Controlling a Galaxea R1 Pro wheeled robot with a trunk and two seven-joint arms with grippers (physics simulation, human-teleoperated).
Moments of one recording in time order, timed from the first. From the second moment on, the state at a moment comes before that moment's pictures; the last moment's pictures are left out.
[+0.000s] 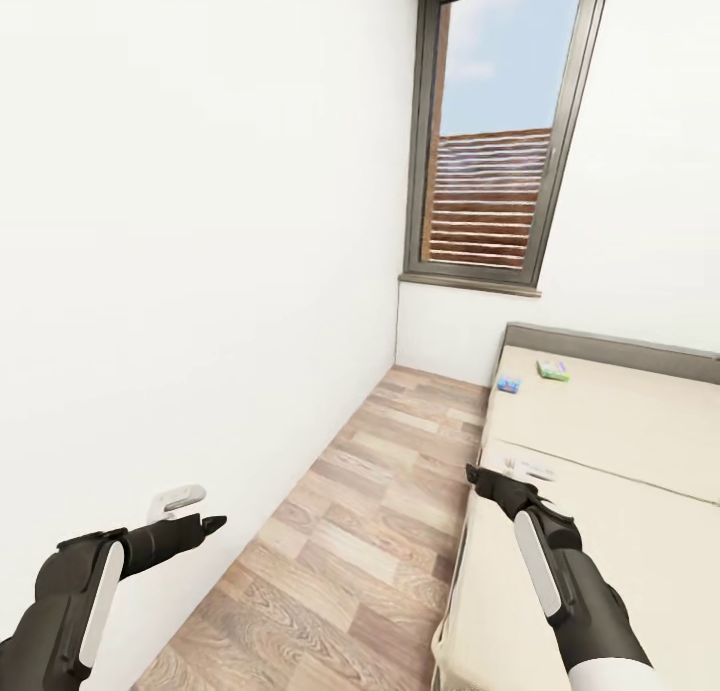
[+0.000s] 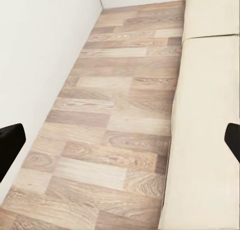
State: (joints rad) left arm -0.31 0.06 0.33 -1.43 0.02 0.97 -0.38; right arm -0.45 0.02 -0.13 -1.20 -0.23 0.49 -0.11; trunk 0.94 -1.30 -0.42
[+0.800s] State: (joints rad) left arm -0.31 0.06 0.33 -1.43 0.02 0.97 -0.38; right arm -0.45 0.02 -0.13 -1.20 -0.23 0.49 -0.11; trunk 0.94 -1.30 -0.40
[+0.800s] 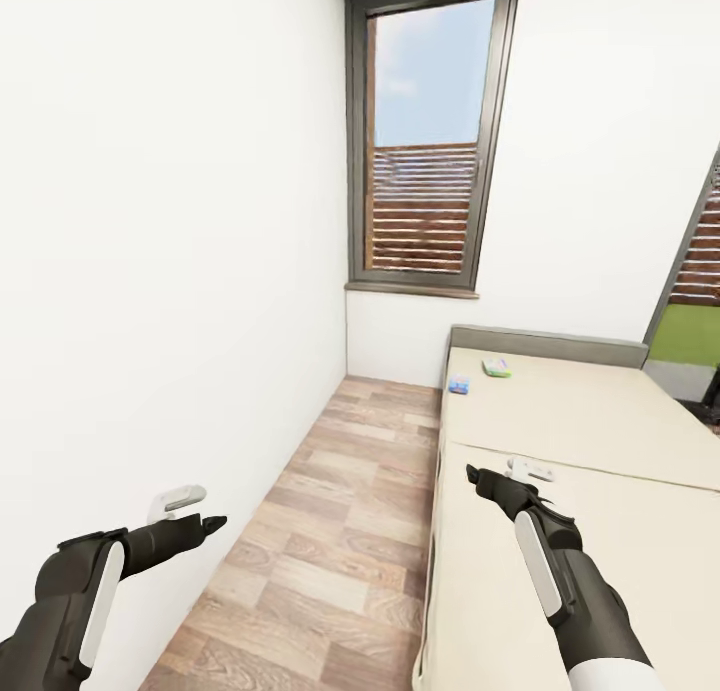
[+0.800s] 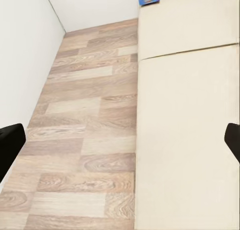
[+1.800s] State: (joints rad) left arm -0.31 0.06 0.33 -1.43 0.03 0.97 -0.38; right arm -0.45 0.03 -0.13 -1.20 -0.23 0.49 -0.11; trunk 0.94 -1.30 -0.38
